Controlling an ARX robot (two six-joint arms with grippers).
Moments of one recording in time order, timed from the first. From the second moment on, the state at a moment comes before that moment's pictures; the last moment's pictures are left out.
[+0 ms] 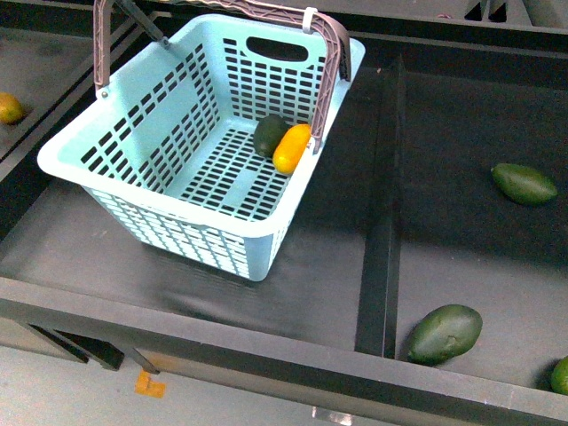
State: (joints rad) left arm -0.14 1.32 0.29 1.02 -0.13 -0.02; right arm 0.00 0.01 0.02 0.00 0.00 0.00
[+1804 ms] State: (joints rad) left arm 0.00 0.01 0.02 0.00 0.00 -0.01; right arm 0.00 0.01 0.02 0.00 0.00 0.00
